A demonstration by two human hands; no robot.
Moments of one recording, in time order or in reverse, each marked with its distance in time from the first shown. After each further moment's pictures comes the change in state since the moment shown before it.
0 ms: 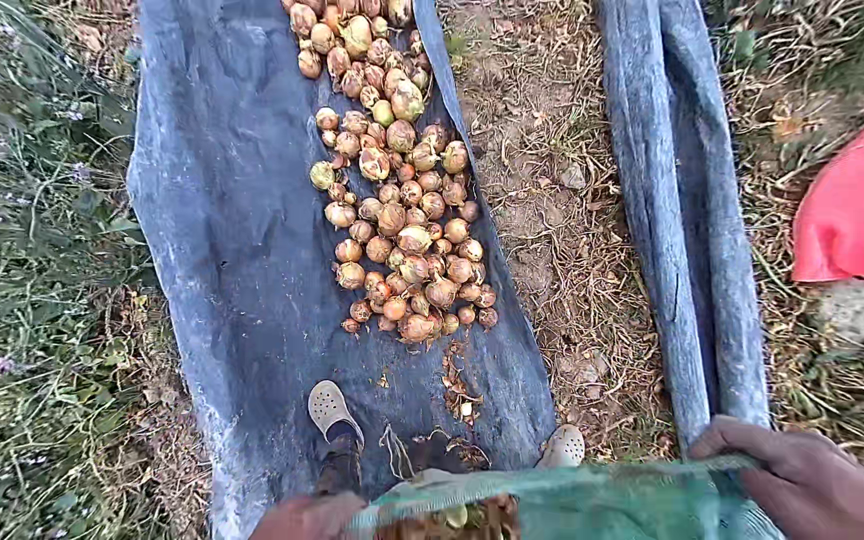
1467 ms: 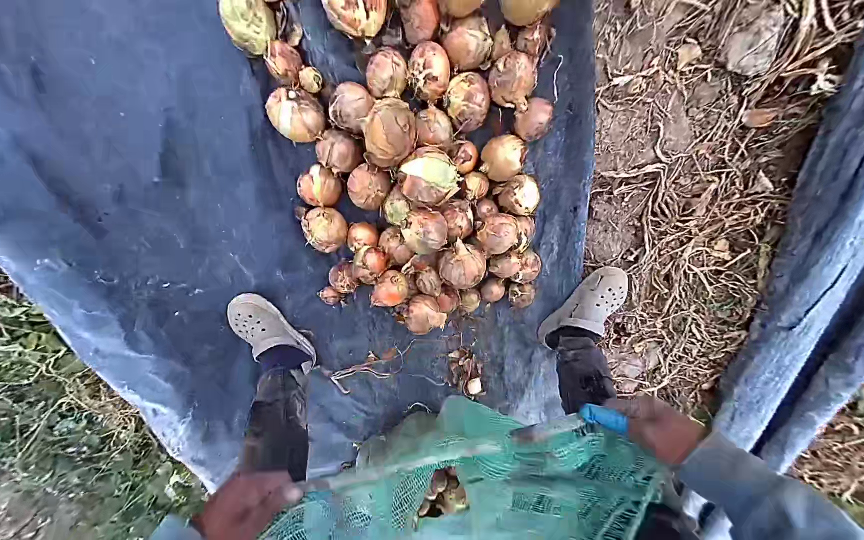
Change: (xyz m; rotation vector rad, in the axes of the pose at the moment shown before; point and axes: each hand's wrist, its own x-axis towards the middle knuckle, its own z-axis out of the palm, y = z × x) left_hand 0.151 -0.206 0.011 -0.277 -0.329 -0.476; right_hand 0.269 0.184 0.142 0.132 -0.643 0.412
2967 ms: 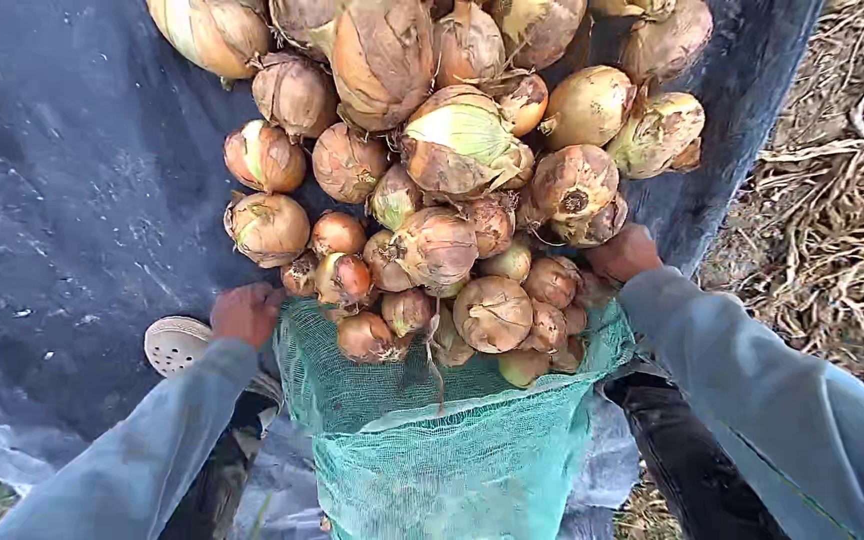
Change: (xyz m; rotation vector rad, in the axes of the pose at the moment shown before) left_hand 0.341 -0.051 -0.121 0.407 0.614 -0.319; right_hand 0.349 -0.062 -0.104 -0.231 0.615 0.181
